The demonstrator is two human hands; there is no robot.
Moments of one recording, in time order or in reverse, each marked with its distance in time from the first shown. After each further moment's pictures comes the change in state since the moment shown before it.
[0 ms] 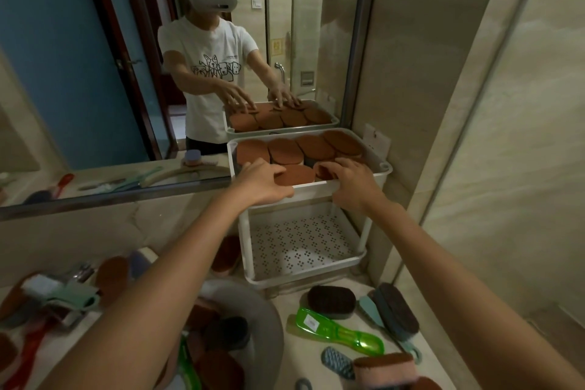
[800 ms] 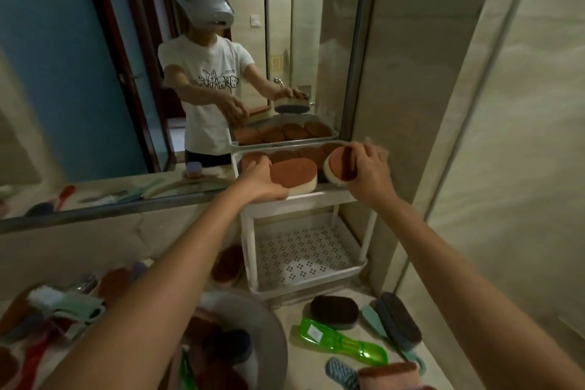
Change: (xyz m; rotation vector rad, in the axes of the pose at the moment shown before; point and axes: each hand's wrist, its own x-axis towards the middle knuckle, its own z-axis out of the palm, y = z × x) left_hand 0.007 -0.008 -0.017 -0.164 0.033 -0.059; right_hand -0.007 -0.004 -0.030 0.115 0.312 0.087
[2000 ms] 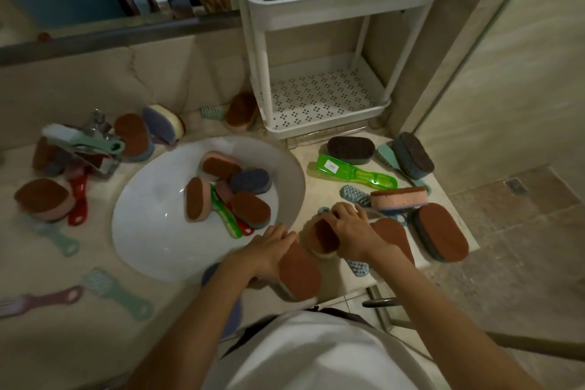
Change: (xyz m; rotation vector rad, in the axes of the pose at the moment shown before) left_hand -0.213 -0.157 0.240 0.274 -0.805 0.216; right_hand -0.296 0.006 0.152 -0.270 -0.967 -0.131
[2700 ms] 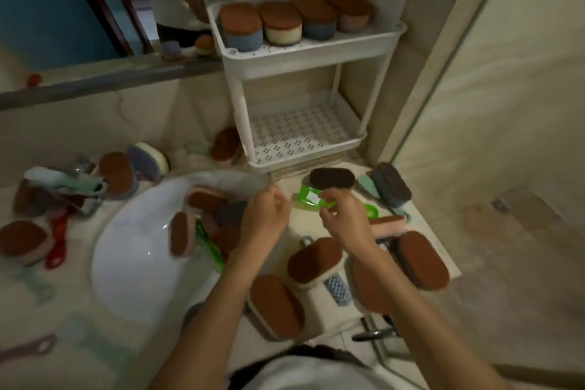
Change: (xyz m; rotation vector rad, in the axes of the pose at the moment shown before) left_hand 0.005 0.064 -0.109 -0.537 0.774 -0.320; right_hand -0.009 0.003 -0.081 0.701 0.566 0.287
